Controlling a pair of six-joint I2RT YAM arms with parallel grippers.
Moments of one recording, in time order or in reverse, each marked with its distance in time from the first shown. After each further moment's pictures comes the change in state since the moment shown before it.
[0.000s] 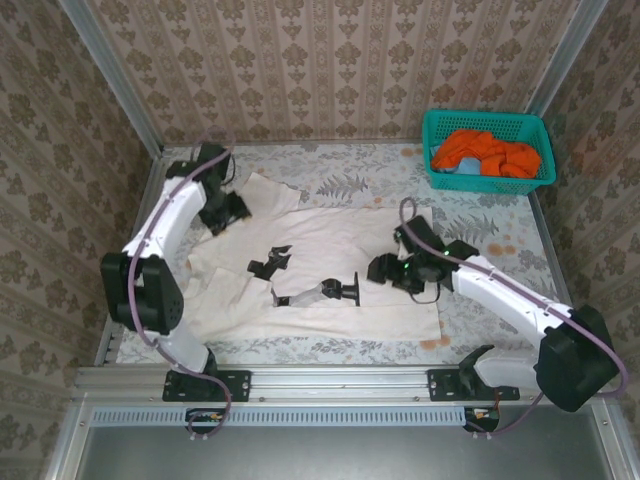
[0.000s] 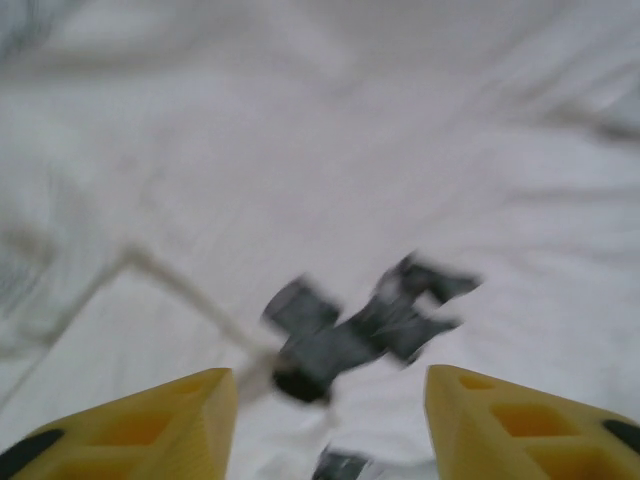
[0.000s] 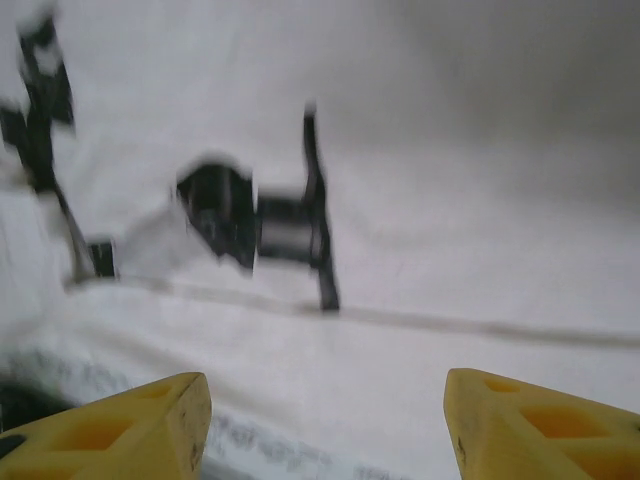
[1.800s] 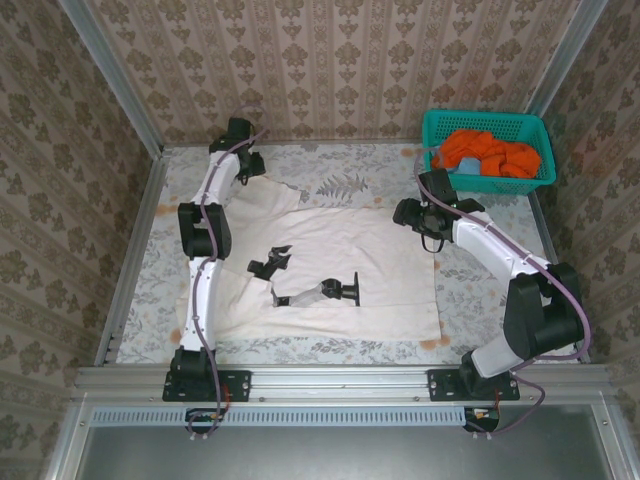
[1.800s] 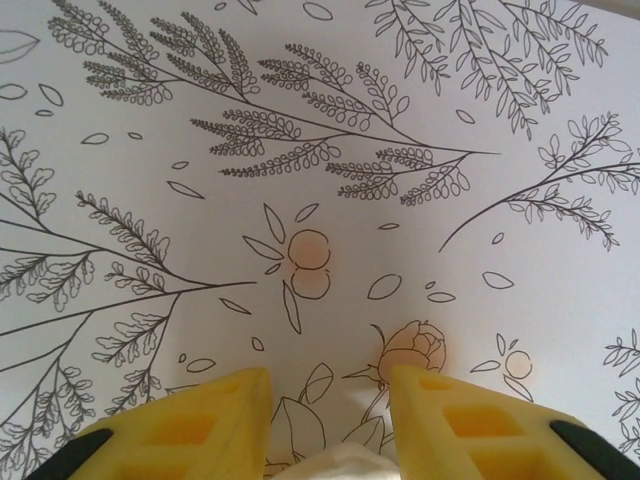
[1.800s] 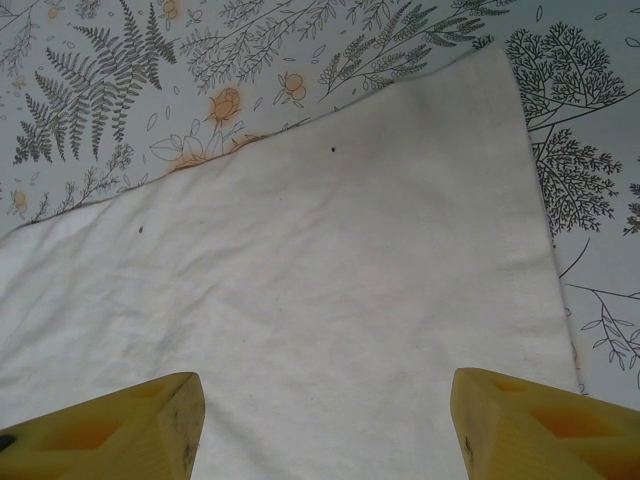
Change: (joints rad) left arm 0.062 1.040 1.046 0.260 -0.038 0.340; right arm -0.253 0.282 0.257 0.129 0.267 -0.141
